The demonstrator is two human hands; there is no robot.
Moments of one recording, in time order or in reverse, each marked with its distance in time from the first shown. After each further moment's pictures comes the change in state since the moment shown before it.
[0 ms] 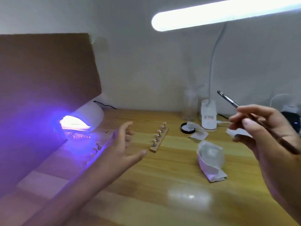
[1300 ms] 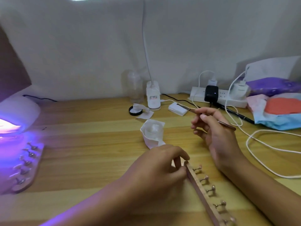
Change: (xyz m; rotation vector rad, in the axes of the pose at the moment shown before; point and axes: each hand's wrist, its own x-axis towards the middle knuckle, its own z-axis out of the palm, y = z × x) left_hand -0.033 0.118 0.134 0.006 -0.504 0.445; right_hand -0.036 0.025 -0.067 0.003 0.229 0.328
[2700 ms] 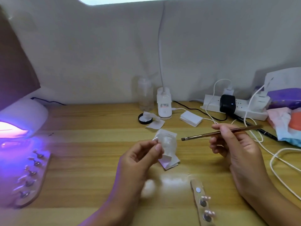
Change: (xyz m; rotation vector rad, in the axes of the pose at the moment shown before) left_hand -0.009 -0.038 -0.017 -1.062 0.588 -0.354; right_hand -0.006 -0.004 0.005 -0.011 0.060 0.005
